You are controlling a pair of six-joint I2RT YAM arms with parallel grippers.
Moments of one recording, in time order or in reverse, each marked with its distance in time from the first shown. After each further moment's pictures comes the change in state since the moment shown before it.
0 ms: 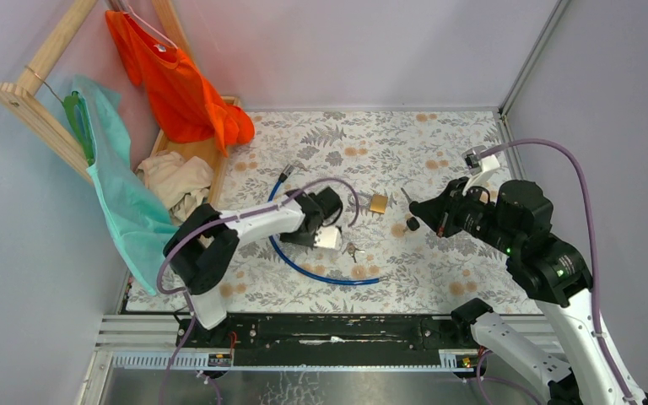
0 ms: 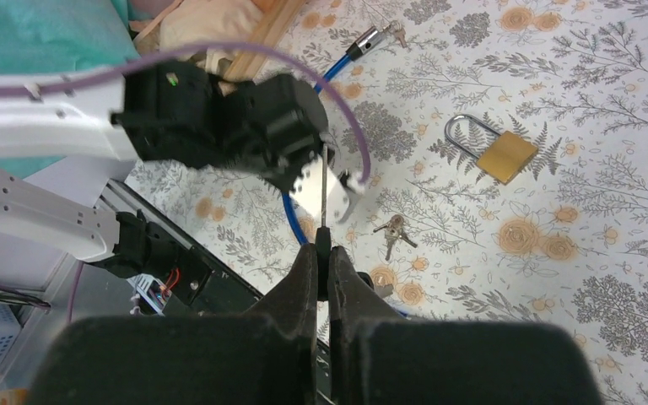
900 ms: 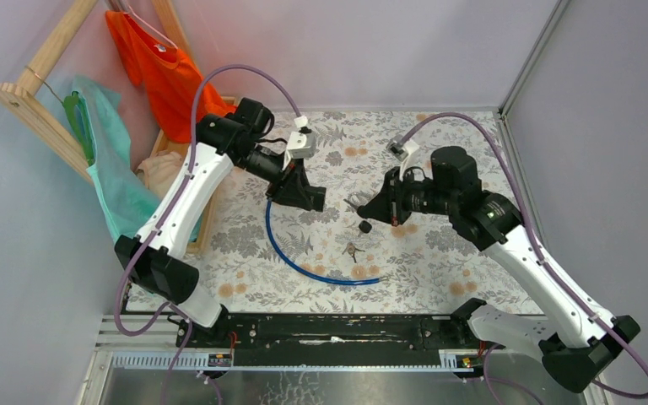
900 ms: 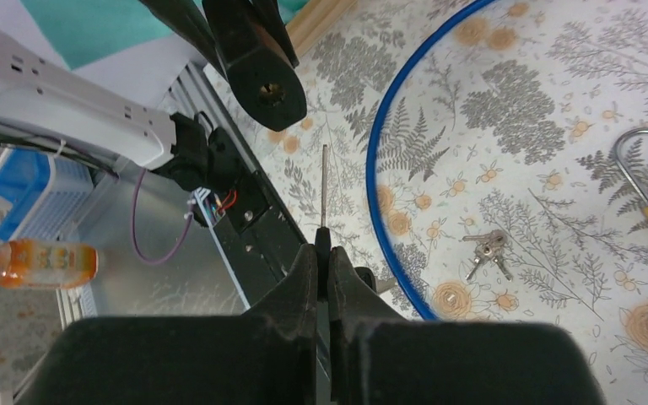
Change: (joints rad) left arm 0.435 -0.175 0.678 -0.541 1.391 0.002; right arm 0.100 0.303 -0.009 0.203 -0.299 -0.059
